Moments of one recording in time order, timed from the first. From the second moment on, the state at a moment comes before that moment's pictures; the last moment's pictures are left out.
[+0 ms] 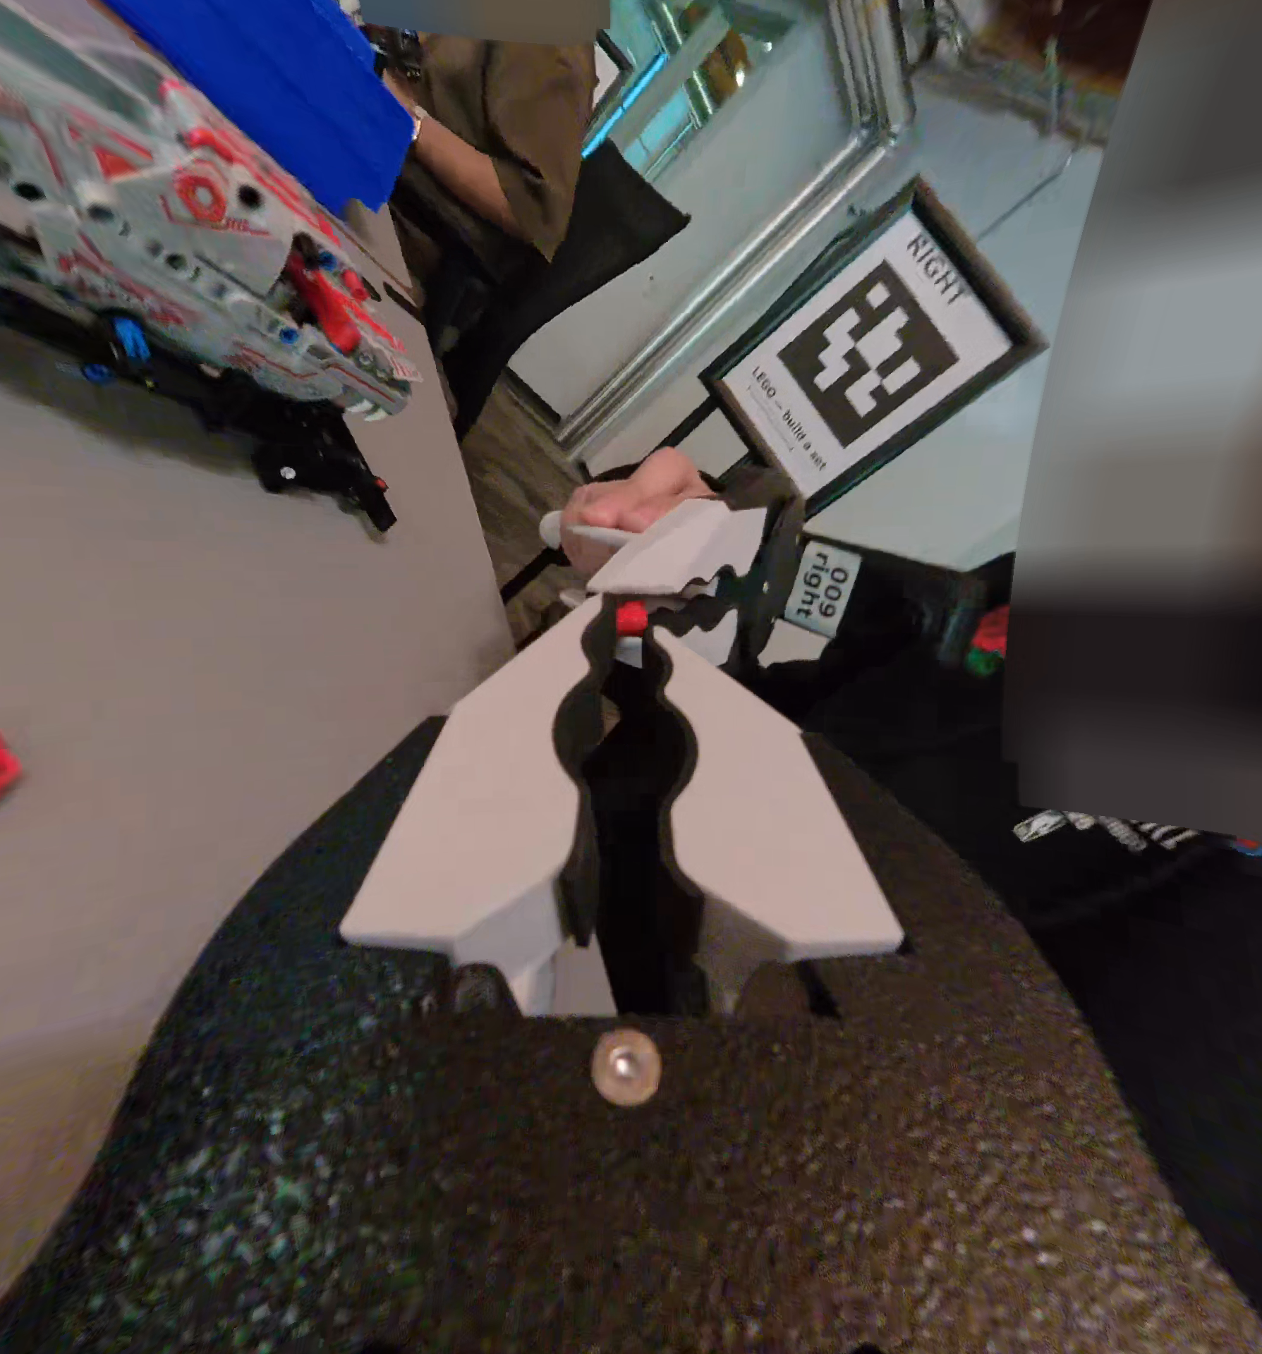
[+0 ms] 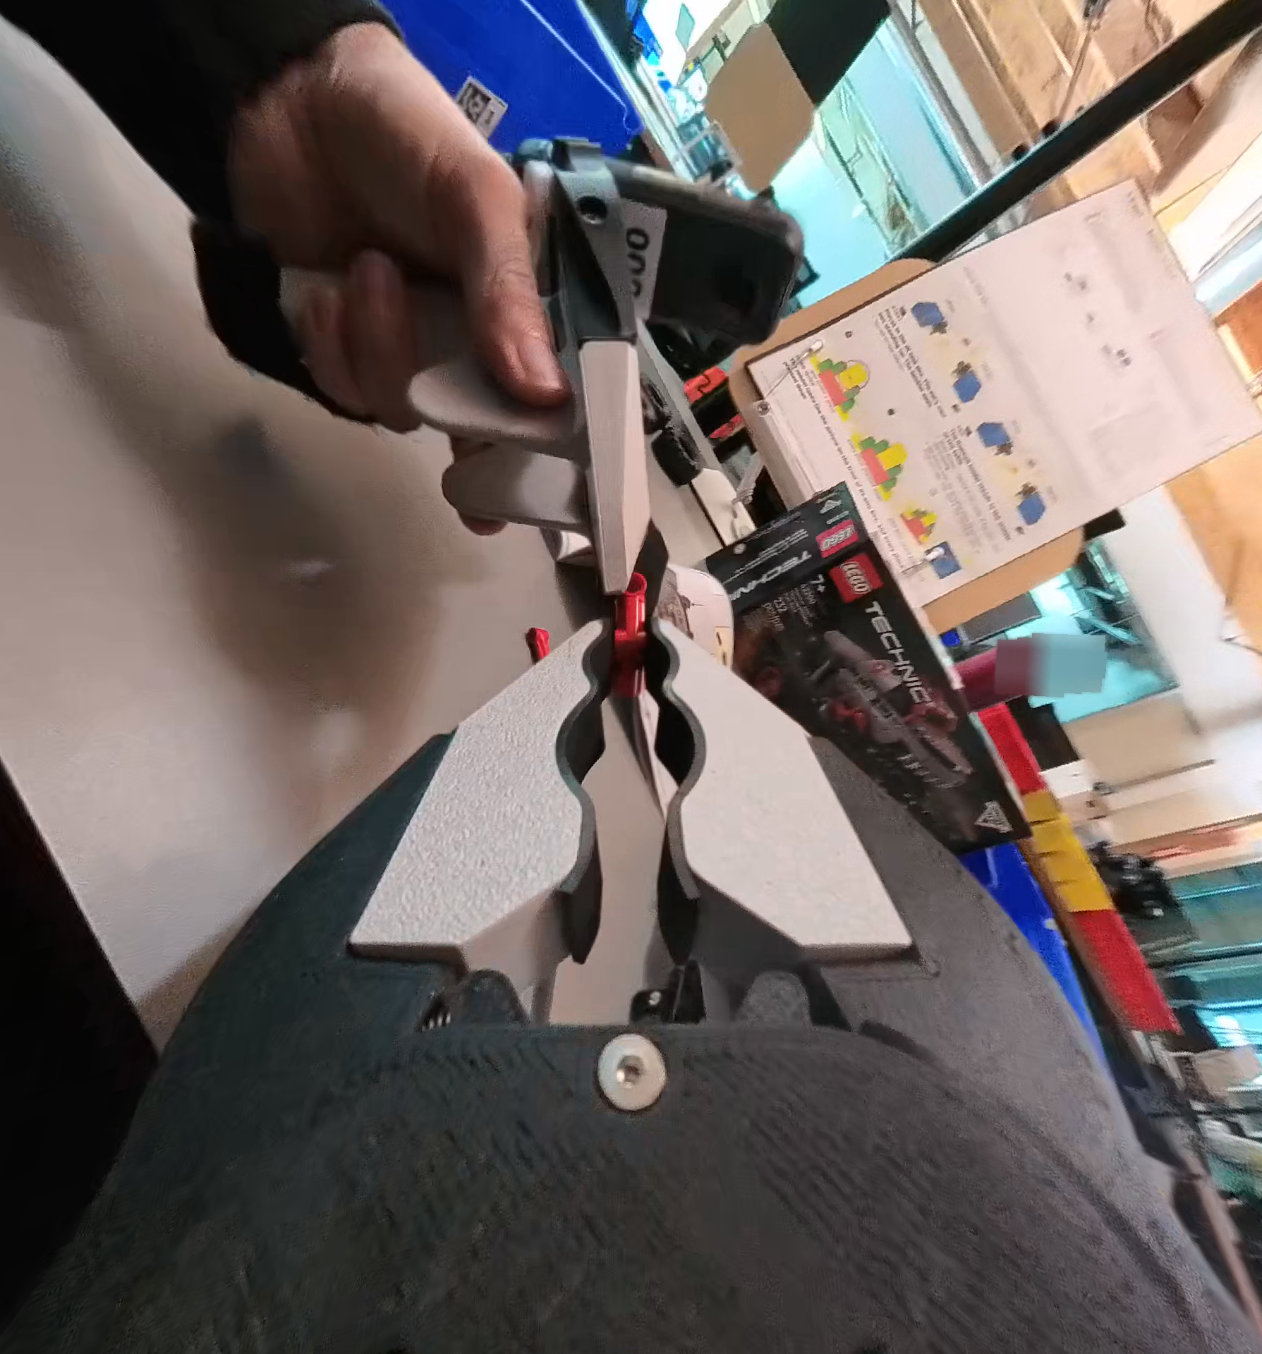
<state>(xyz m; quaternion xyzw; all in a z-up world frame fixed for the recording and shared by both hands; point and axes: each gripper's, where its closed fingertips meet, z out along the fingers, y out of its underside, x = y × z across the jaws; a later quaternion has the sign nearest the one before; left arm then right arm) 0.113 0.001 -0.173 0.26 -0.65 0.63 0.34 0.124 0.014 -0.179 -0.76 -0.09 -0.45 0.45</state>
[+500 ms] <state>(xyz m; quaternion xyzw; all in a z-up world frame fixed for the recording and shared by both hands) 0.097 0.014 -0.169 -0.12 -0.78 0.61 -0.12 0.097 0.029 -0.172 -0.77 0.05 -0.11 0.63</state>
